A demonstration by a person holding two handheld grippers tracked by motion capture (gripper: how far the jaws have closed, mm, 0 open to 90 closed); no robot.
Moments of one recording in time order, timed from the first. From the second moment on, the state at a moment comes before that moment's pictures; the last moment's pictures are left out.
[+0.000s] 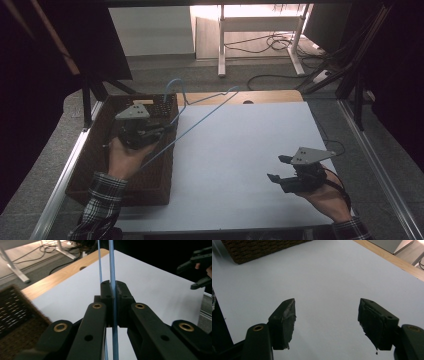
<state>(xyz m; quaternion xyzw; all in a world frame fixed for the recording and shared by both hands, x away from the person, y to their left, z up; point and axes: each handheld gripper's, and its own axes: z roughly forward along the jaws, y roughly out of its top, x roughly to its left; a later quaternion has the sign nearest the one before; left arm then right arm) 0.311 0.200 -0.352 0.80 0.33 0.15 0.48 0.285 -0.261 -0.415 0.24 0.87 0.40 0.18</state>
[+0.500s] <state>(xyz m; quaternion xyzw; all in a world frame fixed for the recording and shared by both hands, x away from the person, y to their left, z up) 0.301 0.251 -0.364 0.78 0.38 0.18 0.47 0.278 -0.257 -0.433 0.24 0.88 0.38 0.18</state>
